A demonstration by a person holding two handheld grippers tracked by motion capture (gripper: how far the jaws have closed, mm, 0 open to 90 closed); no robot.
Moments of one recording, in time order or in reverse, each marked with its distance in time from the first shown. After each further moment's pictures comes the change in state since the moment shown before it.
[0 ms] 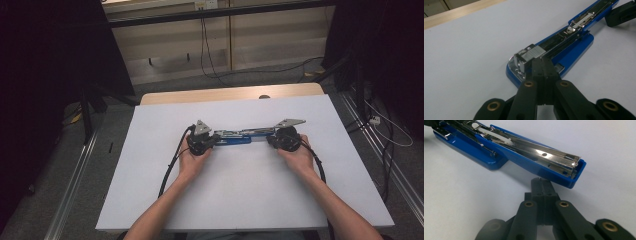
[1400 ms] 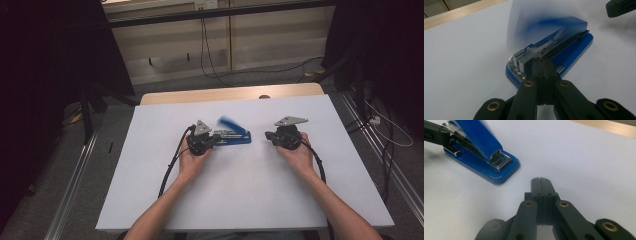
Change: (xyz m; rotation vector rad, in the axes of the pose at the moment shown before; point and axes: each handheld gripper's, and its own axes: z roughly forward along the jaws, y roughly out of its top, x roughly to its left) left arm 0.000 0.000 0.000 0.001 -0.008 0.004; right arm 0.002 0.007 -0.005 -0.084 0.003 0.004
